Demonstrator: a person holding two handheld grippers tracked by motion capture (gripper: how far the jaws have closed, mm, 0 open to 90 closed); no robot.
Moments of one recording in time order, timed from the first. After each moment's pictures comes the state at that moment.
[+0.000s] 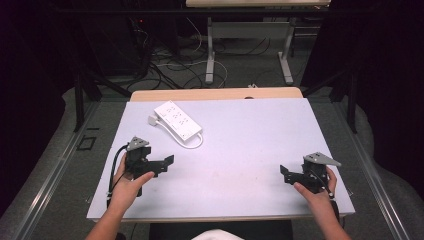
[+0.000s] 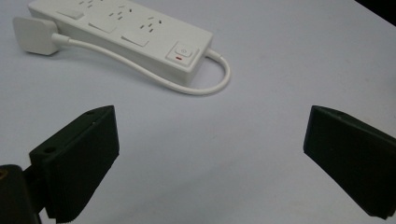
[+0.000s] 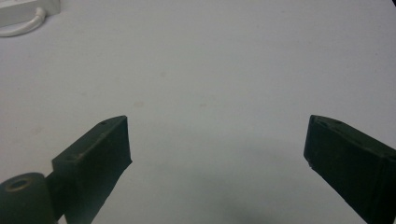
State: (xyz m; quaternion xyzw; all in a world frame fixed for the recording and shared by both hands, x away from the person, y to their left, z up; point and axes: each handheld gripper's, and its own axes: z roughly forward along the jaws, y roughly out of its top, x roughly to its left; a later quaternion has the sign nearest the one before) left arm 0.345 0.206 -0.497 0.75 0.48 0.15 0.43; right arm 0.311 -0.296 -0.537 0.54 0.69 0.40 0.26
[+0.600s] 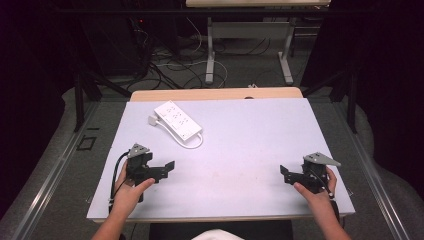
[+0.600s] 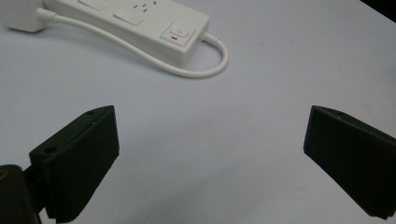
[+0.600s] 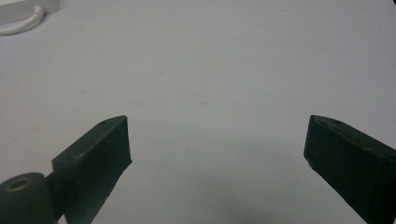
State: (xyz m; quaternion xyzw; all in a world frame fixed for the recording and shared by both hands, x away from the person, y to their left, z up) left arm 0.339 0.210 -0.518 0.75 0.48 0.14 0.43; right arm 0.312 -0.296 -0.538 0.54 0.69 0.40 0.26
